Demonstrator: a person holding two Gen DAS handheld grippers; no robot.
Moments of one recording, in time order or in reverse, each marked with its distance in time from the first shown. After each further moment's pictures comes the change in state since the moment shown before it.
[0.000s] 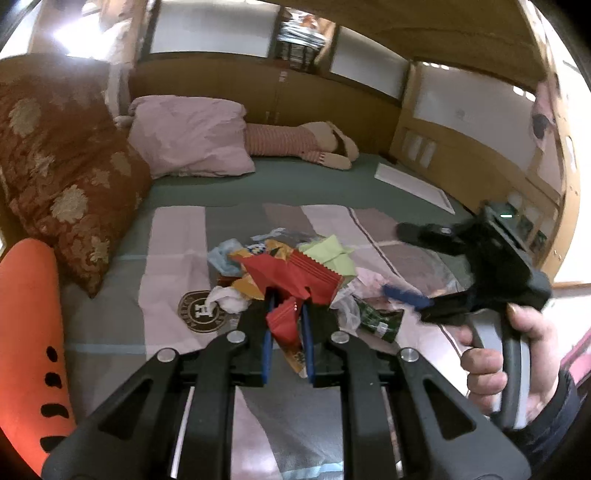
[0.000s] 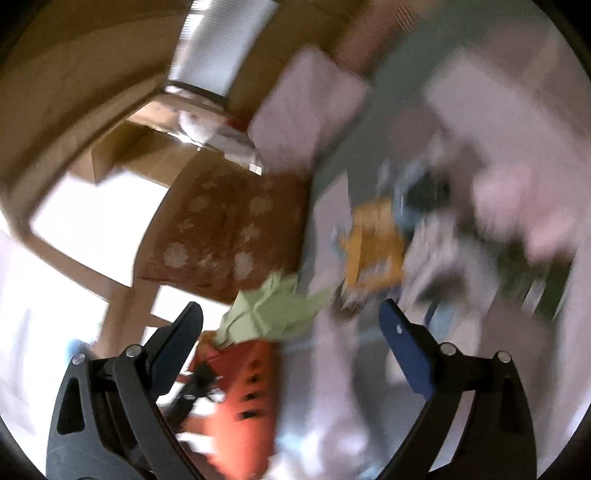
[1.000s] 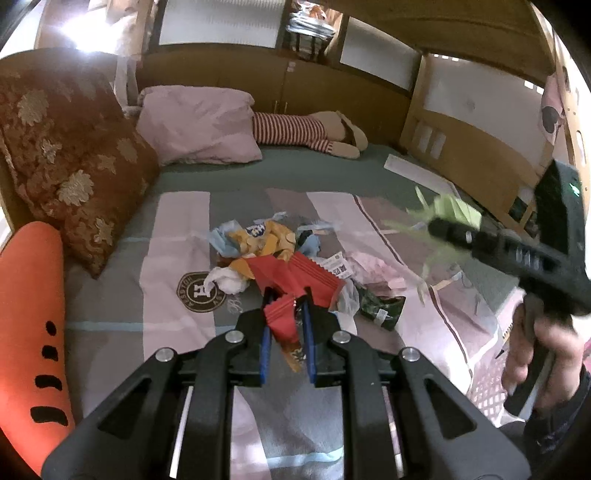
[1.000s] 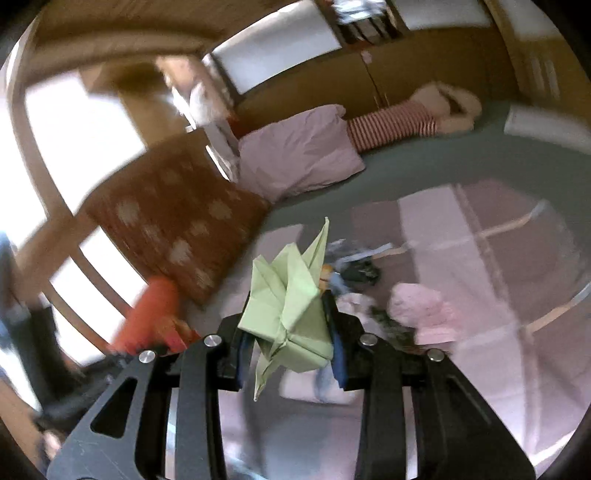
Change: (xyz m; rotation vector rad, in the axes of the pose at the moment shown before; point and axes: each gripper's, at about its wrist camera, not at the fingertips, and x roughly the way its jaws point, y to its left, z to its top) left arm 0.001 -0.023 -0.013 -0.036 0.030 0.075; right arm -0.073 0.084 -0.048 -0.702 -0.223 -0.496
